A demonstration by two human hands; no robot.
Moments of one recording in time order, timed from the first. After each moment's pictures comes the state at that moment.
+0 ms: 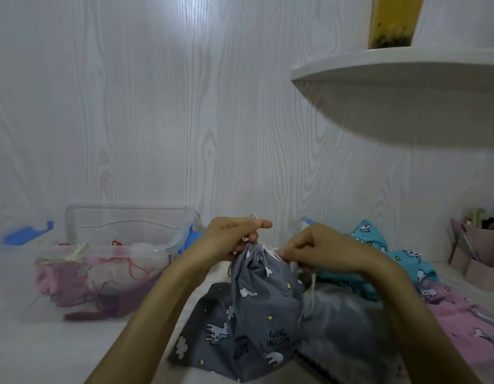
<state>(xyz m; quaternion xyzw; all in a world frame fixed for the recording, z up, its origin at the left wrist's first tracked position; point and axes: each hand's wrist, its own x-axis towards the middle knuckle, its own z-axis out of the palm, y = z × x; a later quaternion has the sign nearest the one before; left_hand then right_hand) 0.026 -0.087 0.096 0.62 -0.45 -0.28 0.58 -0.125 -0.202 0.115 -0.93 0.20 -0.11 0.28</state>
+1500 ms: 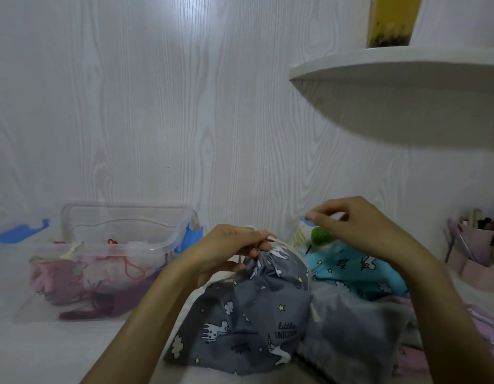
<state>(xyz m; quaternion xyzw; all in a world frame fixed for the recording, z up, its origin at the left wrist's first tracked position) 0.017 -0.084 0.097 0.63 -0.43 -0.36 0.54 -0.157 -0.209 0.138 -0.89 0.28 -0.27 0.25</state>
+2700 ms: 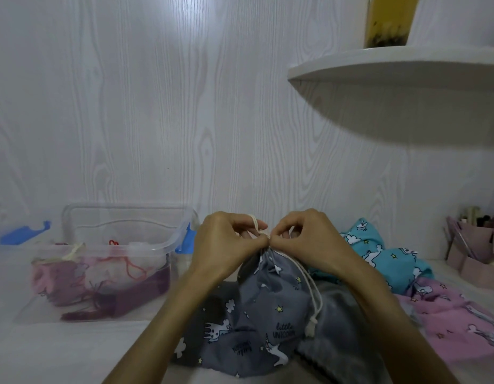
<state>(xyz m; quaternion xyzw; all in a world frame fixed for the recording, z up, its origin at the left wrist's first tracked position) 0.008 -0.088 0.086 0.69 -0.47 0.04 0.55 -0.111 -0.192 0.106 -0.90 0.22 -0.31 0.23</state>
